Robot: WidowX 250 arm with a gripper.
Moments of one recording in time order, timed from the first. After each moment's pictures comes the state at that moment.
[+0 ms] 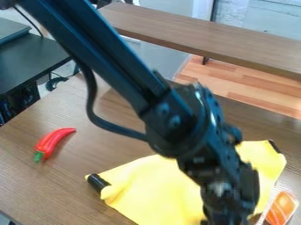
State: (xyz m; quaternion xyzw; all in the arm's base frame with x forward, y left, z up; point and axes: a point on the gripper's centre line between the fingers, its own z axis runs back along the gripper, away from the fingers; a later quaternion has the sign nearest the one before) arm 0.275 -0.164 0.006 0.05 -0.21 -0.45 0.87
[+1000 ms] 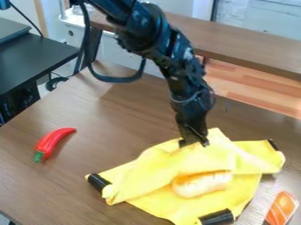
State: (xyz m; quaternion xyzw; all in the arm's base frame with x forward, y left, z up) arm 0.375 -0.064 0.022 -0.02 -0.18 -0.29 0.94
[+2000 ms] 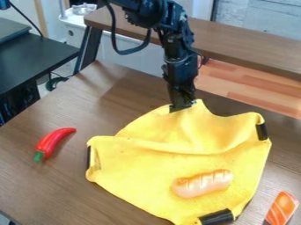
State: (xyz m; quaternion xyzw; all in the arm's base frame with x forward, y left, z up) arm 0.451 -0.009 0.022 -0.02 -0.13 -0.27 0.95
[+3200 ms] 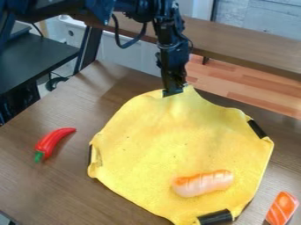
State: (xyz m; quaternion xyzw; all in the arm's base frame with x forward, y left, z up) arm 0.487 0.028 0.021 -0.01 -0.12 -0.26 0.96
